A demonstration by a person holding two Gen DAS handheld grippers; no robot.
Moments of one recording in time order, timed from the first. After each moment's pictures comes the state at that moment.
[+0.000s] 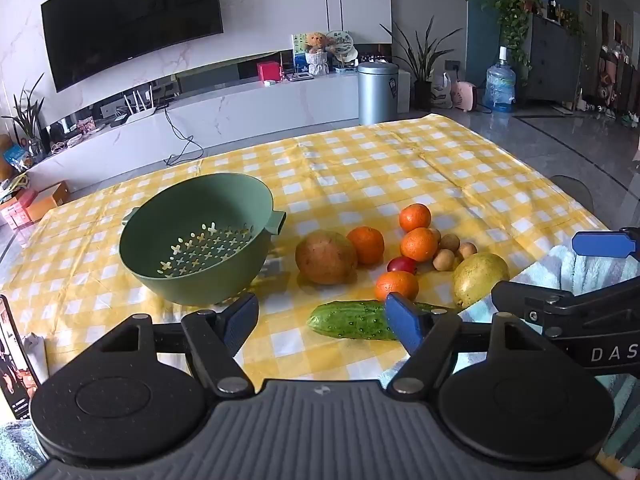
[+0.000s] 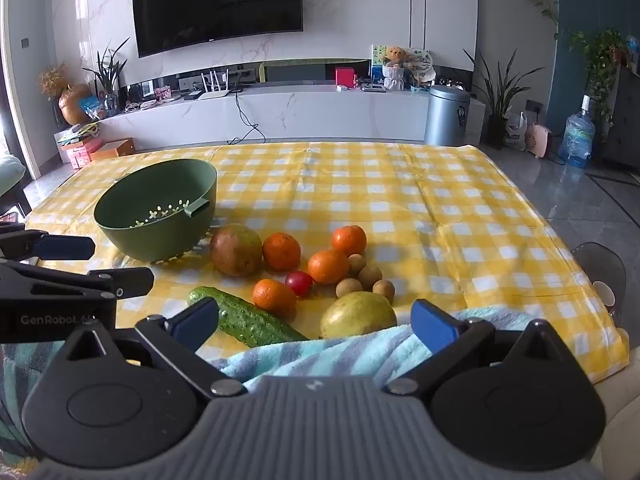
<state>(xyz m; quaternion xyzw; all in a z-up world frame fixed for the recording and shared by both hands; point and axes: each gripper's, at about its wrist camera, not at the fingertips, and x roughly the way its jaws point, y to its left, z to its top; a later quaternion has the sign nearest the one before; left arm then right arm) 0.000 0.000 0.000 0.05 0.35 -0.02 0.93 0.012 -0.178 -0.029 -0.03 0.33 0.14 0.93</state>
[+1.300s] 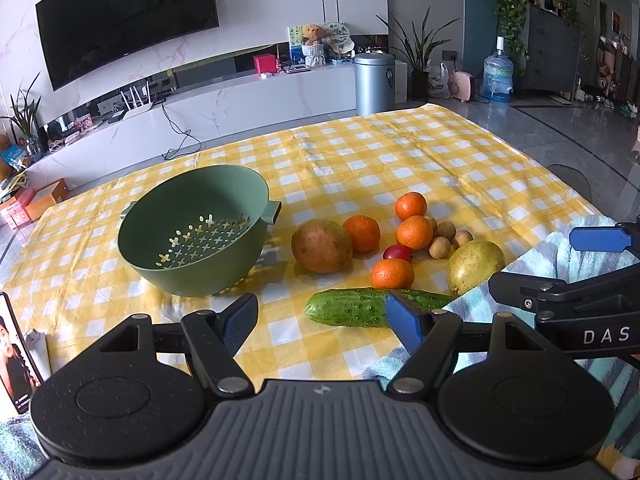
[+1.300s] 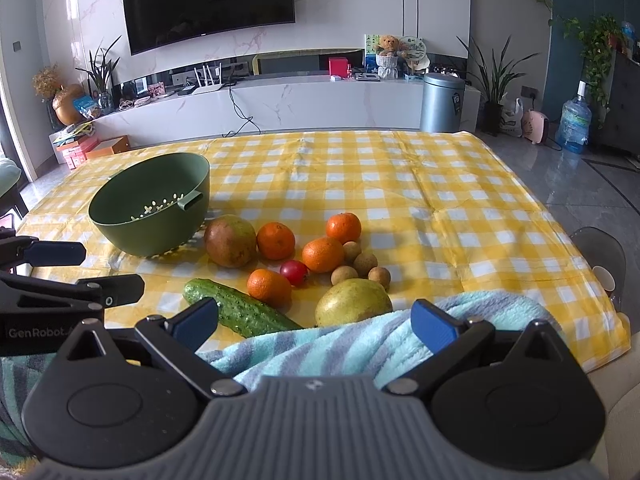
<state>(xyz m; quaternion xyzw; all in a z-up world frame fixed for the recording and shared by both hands) -0.006 -0.006 -0.004 0.06 0.36 -0.02 0.93 0.014 -0.185 -0.031 -0.01 0.34 0.13 0.93</state>
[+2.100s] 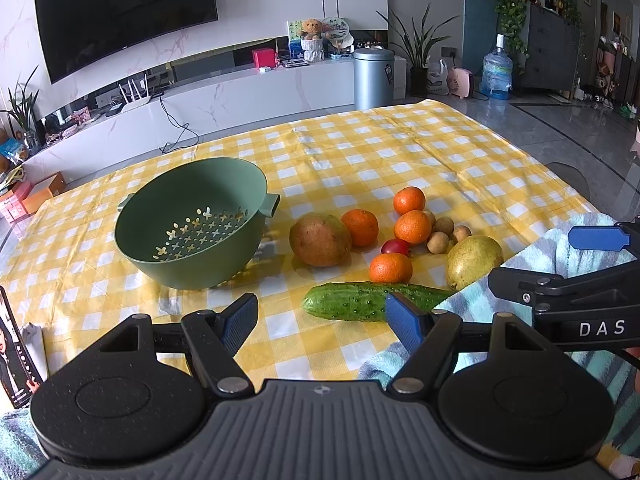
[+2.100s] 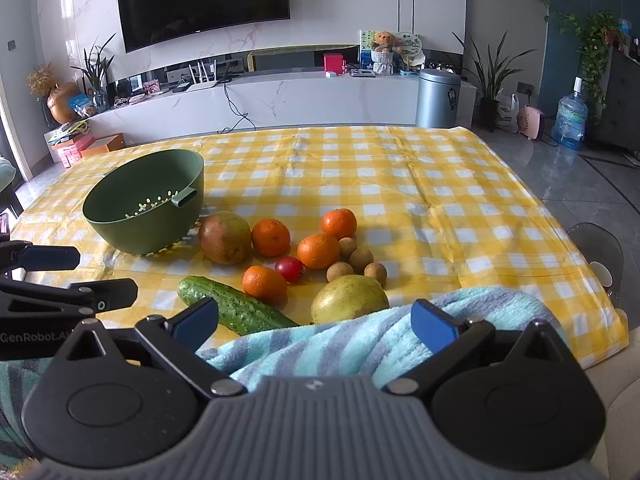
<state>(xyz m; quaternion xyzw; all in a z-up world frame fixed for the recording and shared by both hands) -0.007 -0.004 -0.007 0.05 0.37 -0.02 0.93 0.016 -0.182 -0.033 -0.02 0.35 0.13 0.93</state>
